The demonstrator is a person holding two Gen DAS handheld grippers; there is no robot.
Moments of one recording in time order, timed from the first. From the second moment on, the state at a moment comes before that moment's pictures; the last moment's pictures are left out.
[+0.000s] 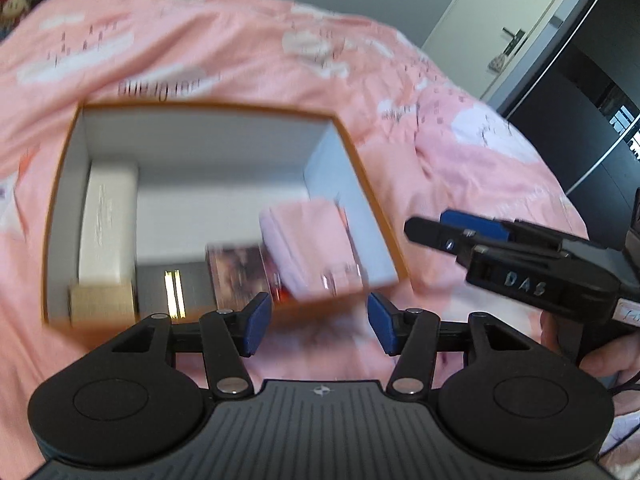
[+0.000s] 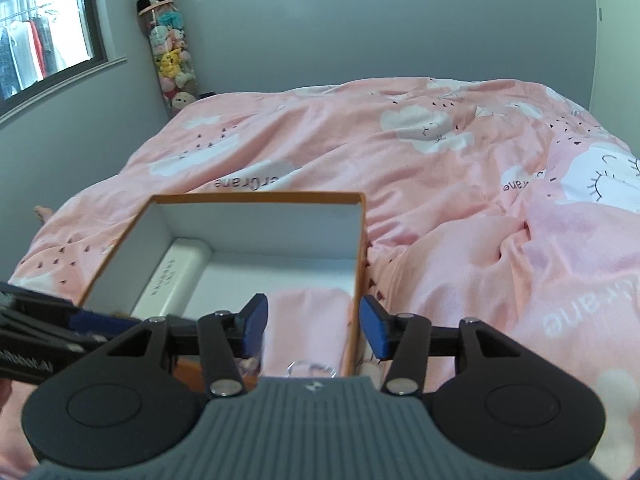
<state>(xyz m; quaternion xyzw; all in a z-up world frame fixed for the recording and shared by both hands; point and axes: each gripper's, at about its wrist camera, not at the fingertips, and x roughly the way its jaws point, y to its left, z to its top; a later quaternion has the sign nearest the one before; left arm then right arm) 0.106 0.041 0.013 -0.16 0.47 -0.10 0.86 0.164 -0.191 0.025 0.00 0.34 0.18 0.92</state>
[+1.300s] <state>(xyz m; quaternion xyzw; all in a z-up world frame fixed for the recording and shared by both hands) 0.039 0.040 -0.055 -0.21 0.49 -0.04 0.85 0.101 -0.146 -0.086 -0.11 0.55 0.24 0.79</state>
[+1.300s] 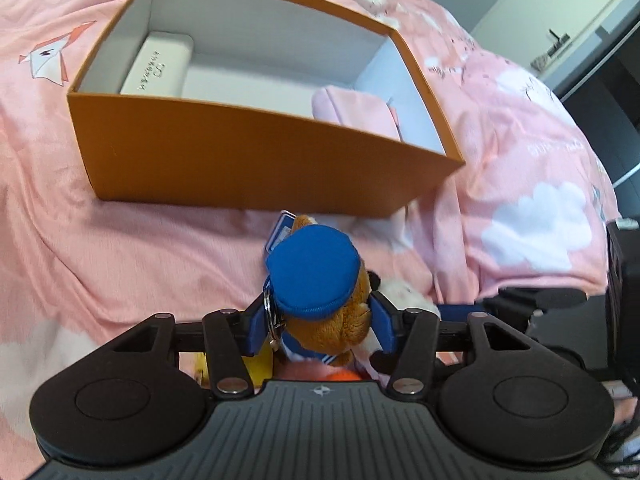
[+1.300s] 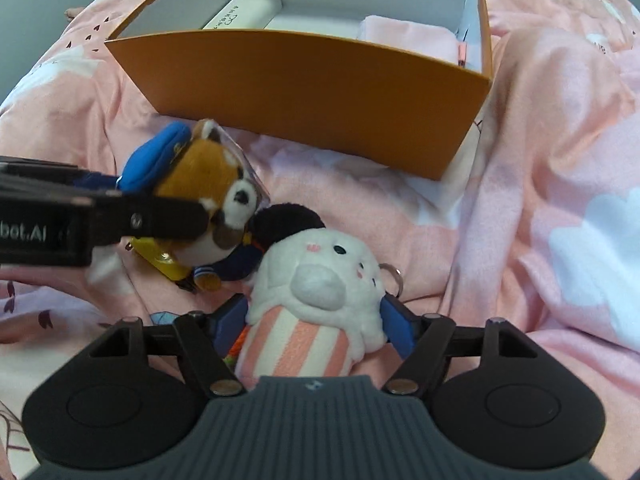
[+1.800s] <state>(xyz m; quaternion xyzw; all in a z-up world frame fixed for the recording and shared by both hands) 0.043 0.066 -0.062 -0.27 0.46 0.00 0.85 0.108 -0.148 -0.035 -0.11 0.45 0.26 0.85</state>
